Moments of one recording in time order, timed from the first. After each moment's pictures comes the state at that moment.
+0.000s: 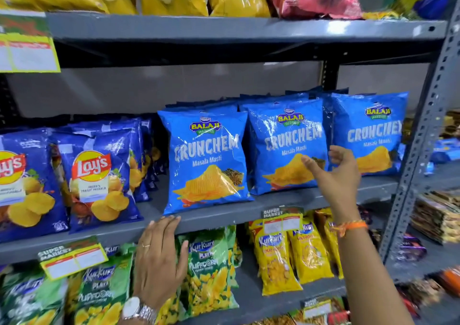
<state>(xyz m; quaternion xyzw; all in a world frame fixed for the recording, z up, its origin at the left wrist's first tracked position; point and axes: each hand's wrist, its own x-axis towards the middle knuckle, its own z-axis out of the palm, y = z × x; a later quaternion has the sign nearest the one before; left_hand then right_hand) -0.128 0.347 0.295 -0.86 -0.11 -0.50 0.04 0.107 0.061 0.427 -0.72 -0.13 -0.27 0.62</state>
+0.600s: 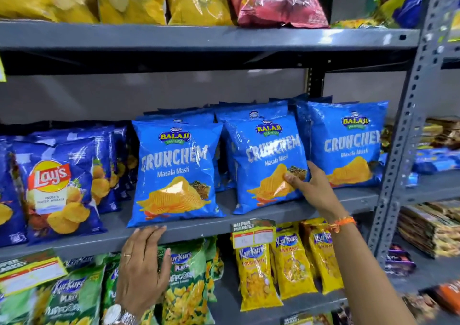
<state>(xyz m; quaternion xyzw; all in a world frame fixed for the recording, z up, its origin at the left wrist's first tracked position) -0.090 0.321 0.289 -0.84 -0.12 -0.52 0.05 0.189 0.026 0.412 -0.74 -0.30 -0.08 0.60</state>
